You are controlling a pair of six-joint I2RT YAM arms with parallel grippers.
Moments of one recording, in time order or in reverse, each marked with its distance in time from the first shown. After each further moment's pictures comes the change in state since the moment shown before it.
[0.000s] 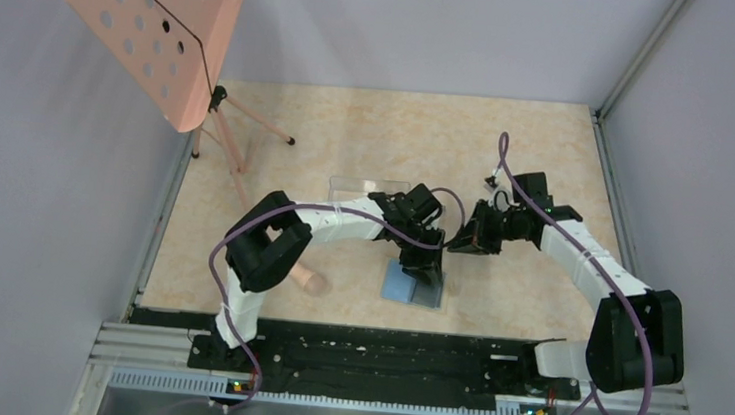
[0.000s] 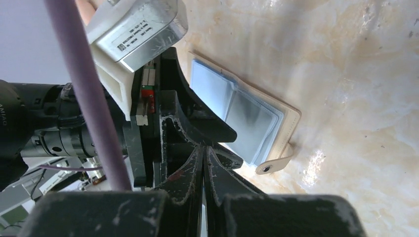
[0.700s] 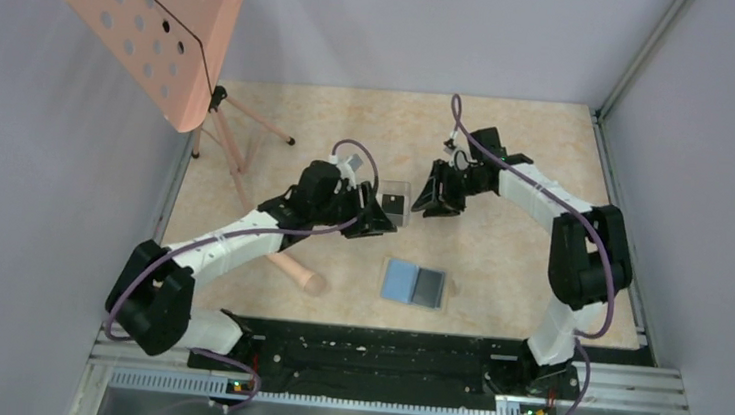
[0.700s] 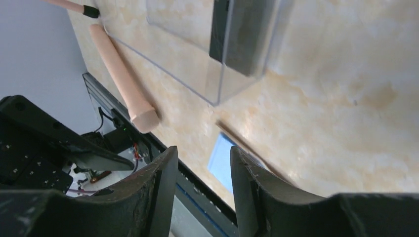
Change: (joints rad) left arm 0.274 -0.571 -0.500 0.411 -0.025 -0.064; right arm 0.116 0.413 0.381 0.005 0.002 -0.001
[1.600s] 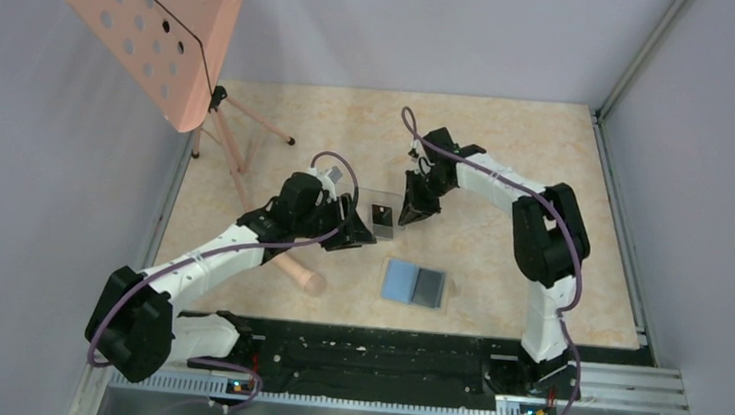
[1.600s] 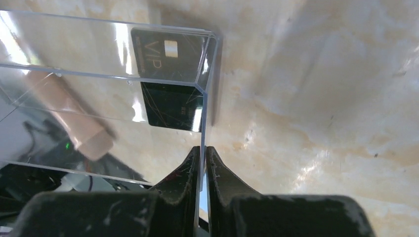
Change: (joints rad) left arm 0.087 -0.204 -0.157 -0.120 -0.028 0.021; right arm 0.174 0.300 0.302 -0.150 0.215 -0.045
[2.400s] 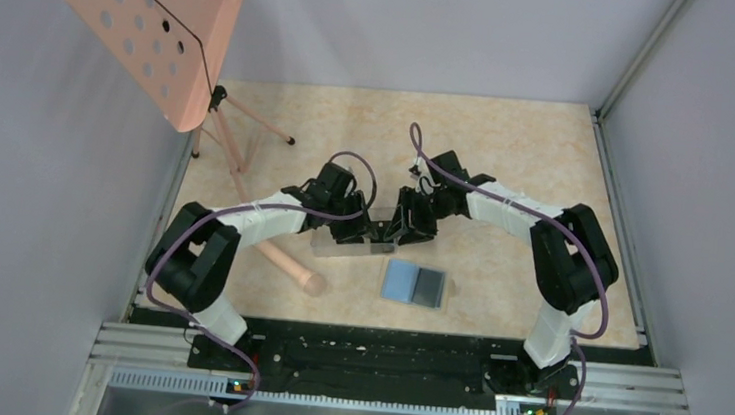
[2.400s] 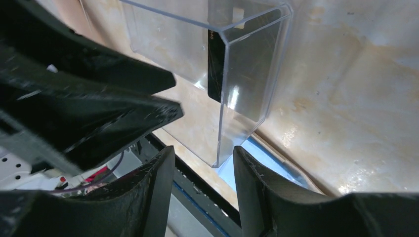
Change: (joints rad) left arm 0.000 0.378 0.203 -0.078 -0.143 0.008; right arm 0.058 -0.232 -0.337 0.254 -0.120 0.142
